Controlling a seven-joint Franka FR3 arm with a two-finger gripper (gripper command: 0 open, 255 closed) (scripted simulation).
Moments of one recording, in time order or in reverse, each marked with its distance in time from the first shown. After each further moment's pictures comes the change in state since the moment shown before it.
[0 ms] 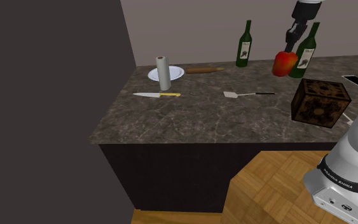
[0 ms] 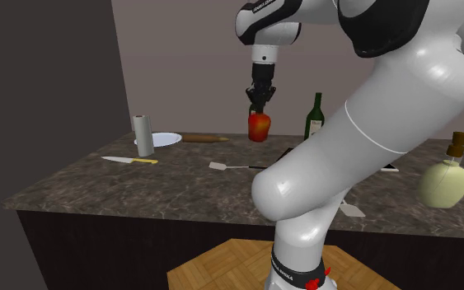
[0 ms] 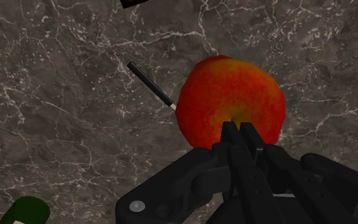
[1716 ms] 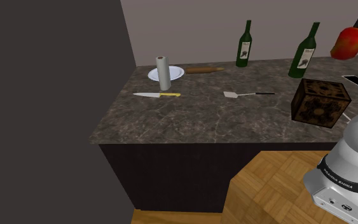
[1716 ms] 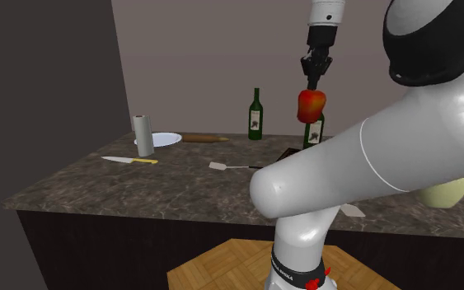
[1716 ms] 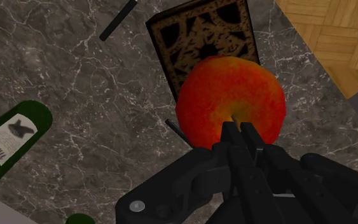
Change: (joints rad) arm -0.103 -0.239 -0.111 0.171 -0.124 -0.378 -0.228
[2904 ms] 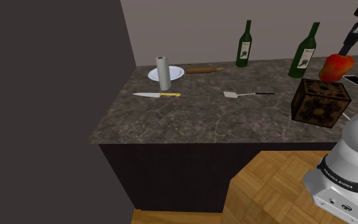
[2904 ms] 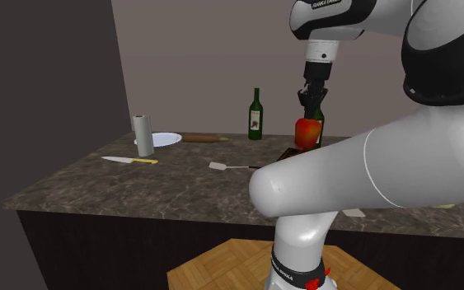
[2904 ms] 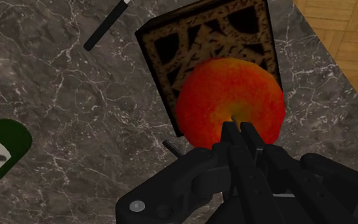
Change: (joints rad) arm -0.035 -0.097 -0.053 -0.290 -0.059 0.194 0.015
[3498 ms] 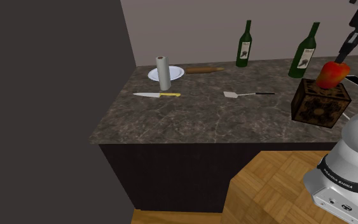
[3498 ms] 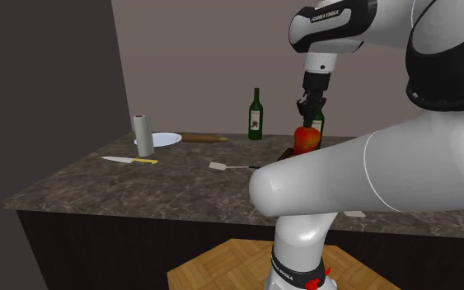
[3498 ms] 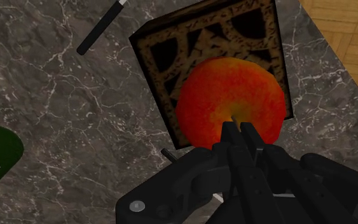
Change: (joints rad) arm -0.014 -0.024 -0.021 -0.085 -0.023 0.061 0.004
